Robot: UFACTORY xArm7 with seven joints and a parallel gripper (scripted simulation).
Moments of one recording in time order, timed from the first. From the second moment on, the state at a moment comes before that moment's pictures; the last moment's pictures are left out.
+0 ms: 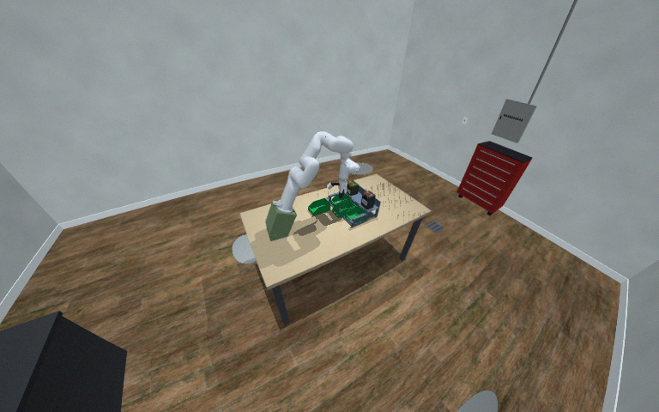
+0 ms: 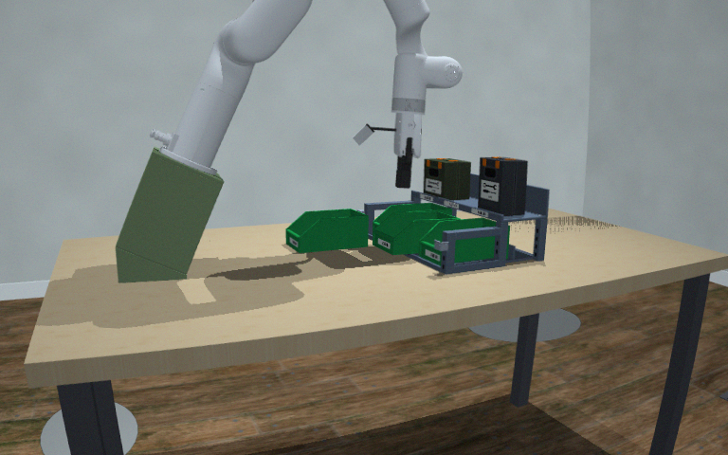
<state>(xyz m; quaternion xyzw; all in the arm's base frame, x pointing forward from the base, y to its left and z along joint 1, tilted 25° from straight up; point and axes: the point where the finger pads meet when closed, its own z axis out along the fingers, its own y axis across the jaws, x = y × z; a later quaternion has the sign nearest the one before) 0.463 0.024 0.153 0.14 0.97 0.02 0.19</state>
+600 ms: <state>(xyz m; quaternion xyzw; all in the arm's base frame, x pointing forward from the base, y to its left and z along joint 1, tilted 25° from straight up) 0.388 -0.019 0.094 0.61 0.77 0.14 0.15</state>
